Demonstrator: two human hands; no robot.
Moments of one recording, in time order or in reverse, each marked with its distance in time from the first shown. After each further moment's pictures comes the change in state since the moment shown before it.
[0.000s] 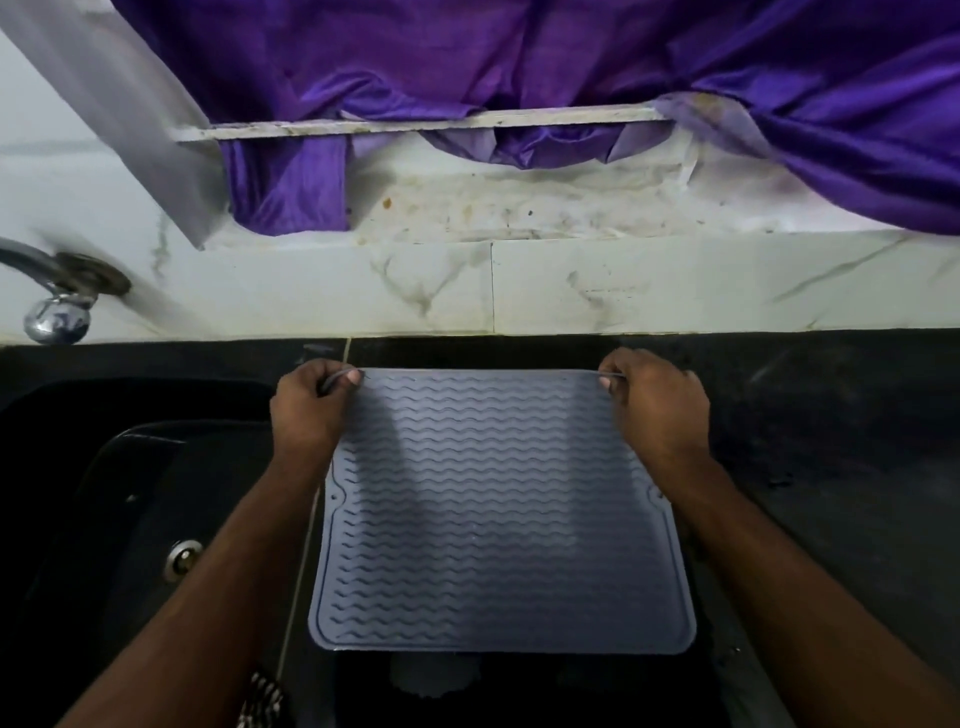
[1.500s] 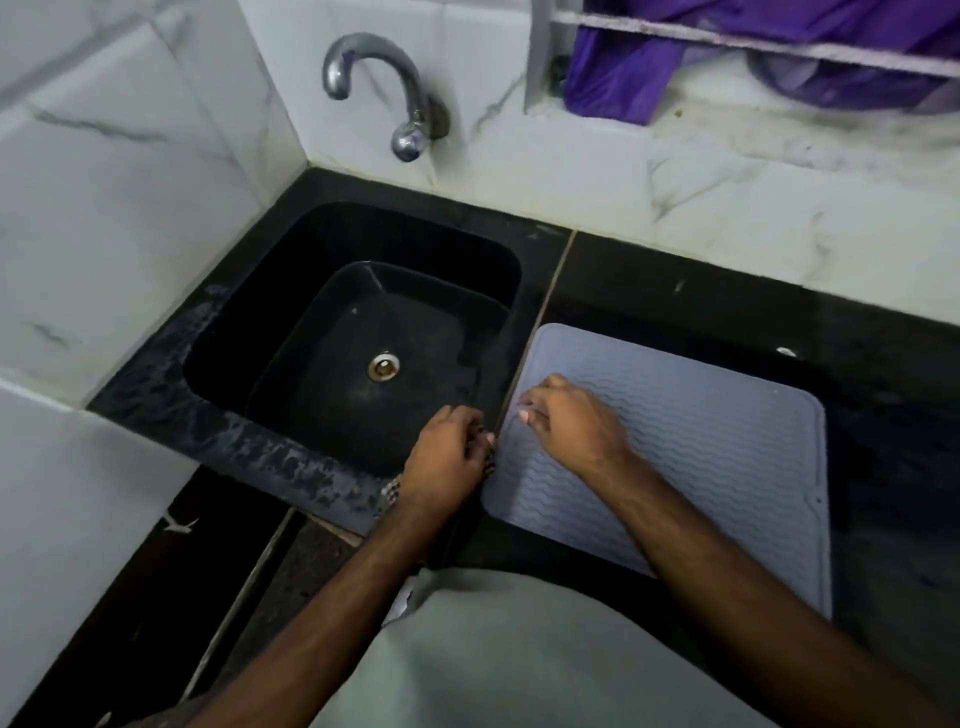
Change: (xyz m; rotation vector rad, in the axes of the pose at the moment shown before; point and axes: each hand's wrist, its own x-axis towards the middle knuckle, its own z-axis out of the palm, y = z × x) left_hand -0.273 -0.098 -0.144 0.298 -0.127 0.011; right_hand -0.215 -0.244 0.092 0.010 -0.537 -0.446
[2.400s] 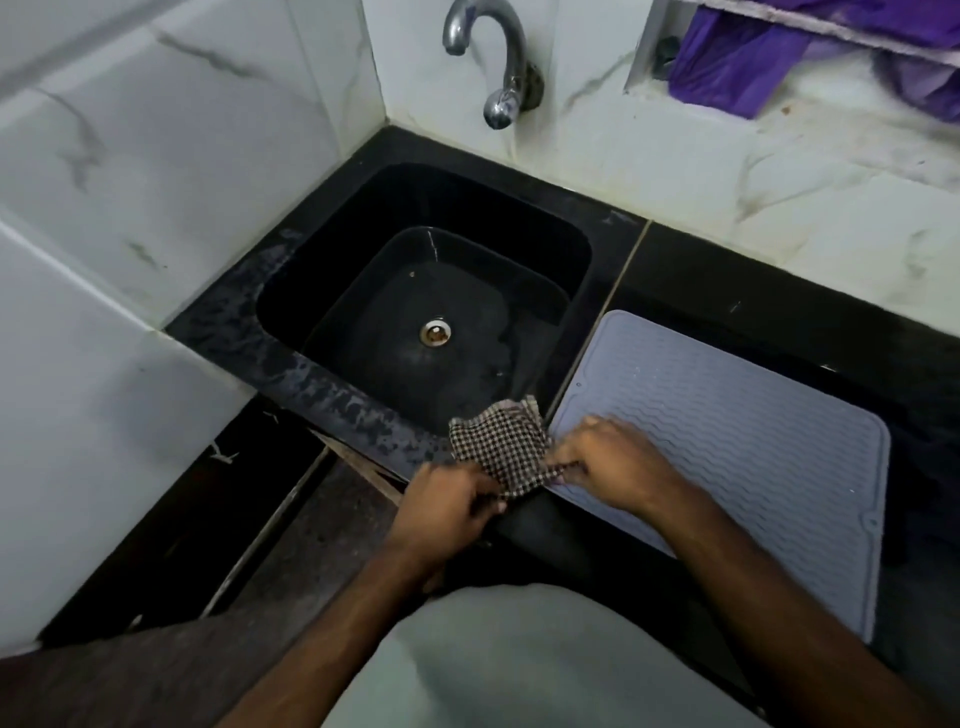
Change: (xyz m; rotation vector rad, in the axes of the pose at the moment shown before) left_hand -0.091 -0.040 -0.040 0.269 -0.222 0.116; right_hand -0.043 -0.036 0.008 -0.226 -0.358 -0.259
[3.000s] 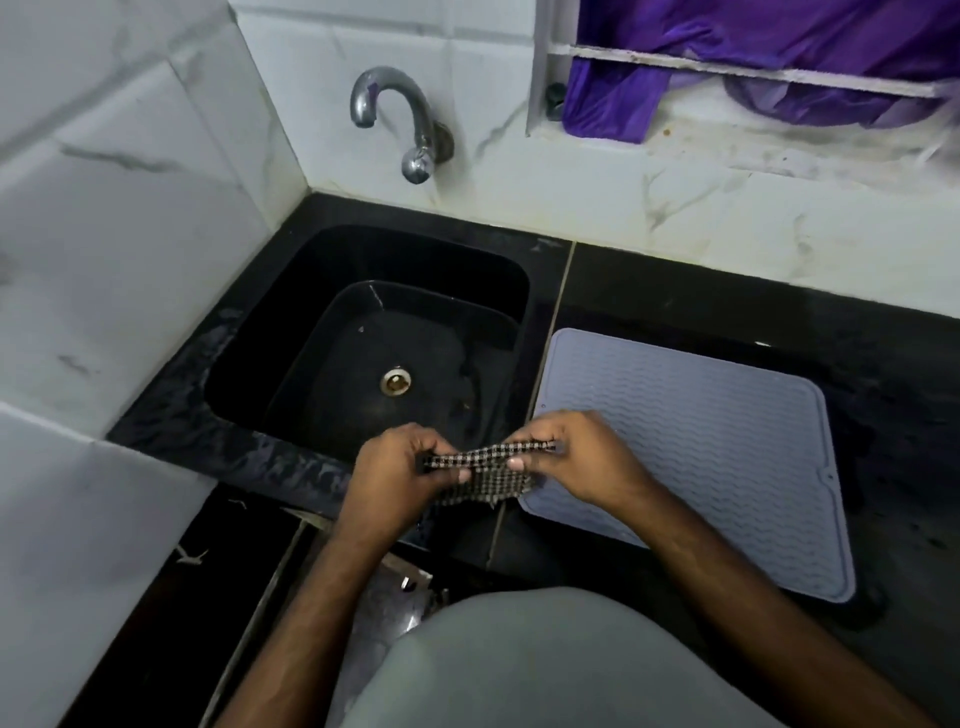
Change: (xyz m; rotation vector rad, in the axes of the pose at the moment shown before) left_hand 0.036 -0.021 -0.072 -0.406 0.217 -0.002; right_hand -0.006 -0.024 -0.021 0.616 0.441 0.058
